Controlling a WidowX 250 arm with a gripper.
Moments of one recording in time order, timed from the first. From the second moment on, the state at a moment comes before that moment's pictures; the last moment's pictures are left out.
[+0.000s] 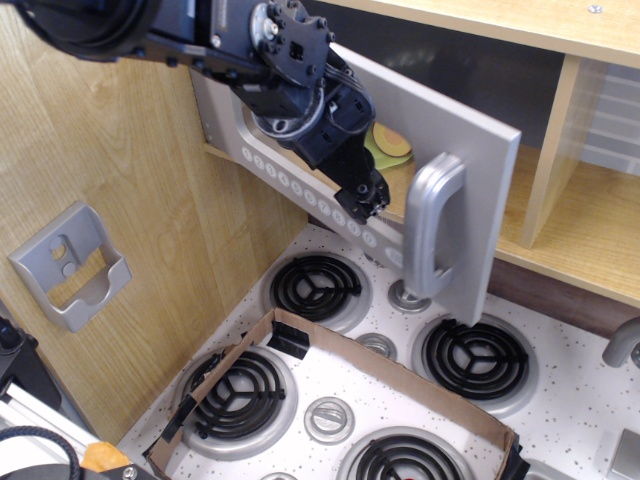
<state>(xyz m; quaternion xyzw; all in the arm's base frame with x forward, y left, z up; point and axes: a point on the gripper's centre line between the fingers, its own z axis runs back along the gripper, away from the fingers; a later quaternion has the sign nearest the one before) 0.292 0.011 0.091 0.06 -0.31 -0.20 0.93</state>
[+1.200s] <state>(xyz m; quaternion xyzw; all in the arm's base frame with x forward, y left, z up) 0.345 -0.006 0.089 0.04 -0.35 -0.28 0.89</state>
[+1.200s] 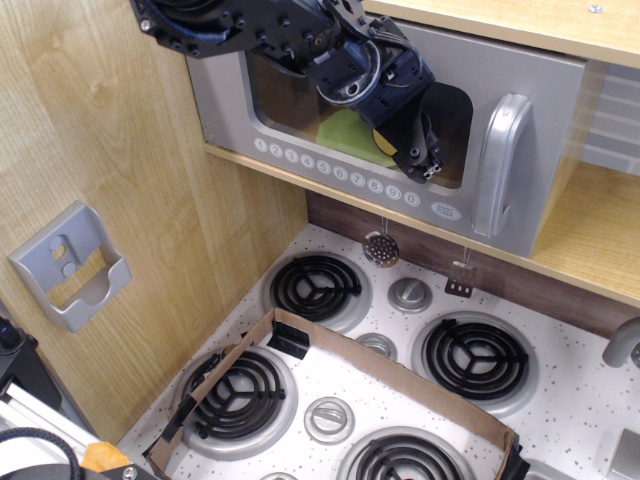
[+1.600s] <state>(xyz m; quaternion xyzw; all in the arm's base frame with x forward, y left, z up) 0.337 -0.011 0.083 0.04 -0.31 -0.25 0.92</state>
